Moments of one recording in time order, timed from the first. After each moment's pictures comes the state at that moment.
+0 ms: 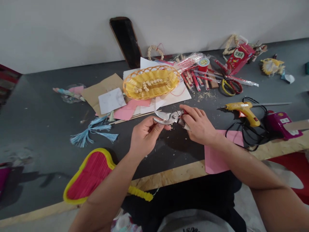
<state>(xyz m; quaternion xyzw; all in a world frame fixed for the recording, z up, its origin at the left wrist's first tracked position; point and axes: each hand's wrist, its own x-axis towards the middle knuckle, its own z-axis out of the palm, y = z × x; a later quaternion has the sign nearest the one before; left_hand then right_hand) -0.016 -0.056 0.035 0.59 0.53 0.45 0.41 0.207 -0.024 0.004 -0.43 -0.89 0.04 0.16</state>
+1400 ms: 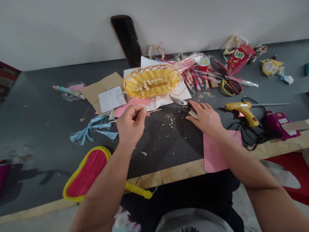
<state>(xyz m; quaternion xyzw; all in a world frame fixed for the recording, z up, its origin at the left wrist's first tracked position) -0.048 -0.029 0.024 0.59 0.63 0.47 0.20 0.227 -0.003 0.003 -0.57 -0.81 0.03 0.11</state>
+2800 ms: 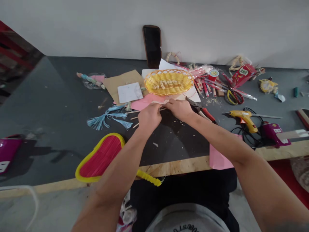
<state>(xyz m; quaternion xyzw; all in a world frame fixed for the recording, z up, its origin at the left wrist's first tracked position) -0.054 -0.017 0.007 0.68 0.71 0.15 0.10 0.102 0.043 0.016 -0.41 -0.91 0.00 -0.04</state>
